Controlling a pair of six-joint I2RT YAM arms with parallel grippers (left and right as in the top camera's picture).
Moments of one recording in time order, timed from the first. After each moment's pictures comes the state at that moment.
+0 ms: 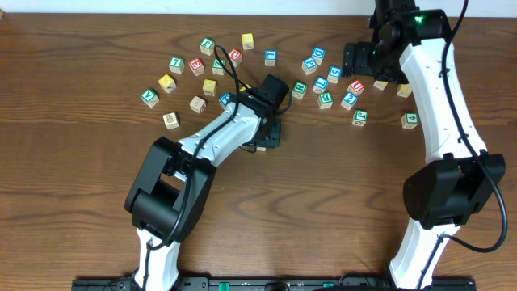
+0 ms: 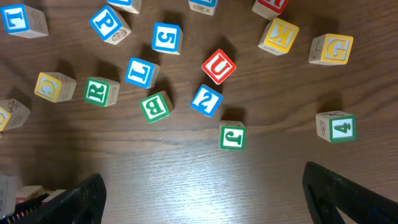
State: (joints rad) left arm -0.56 2.06 1.44 -0.73 0.00 -0.44; right arm 0.13 2.05 2.09 -1.28 0.02 0.27
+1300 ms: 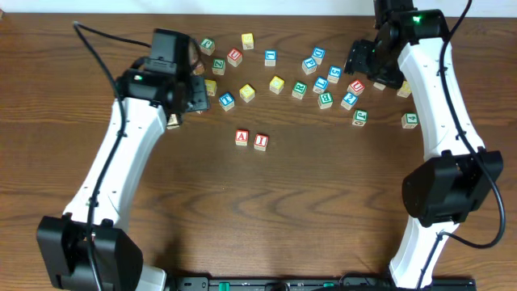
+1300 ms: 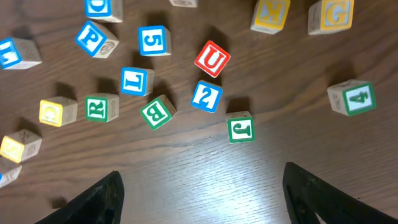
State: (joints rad) left arm -0.17 1.65 1.47 -0.91 -0.02 -0.30; right arm 0.13 2.07 2.08 -1.29 0.03 0.48
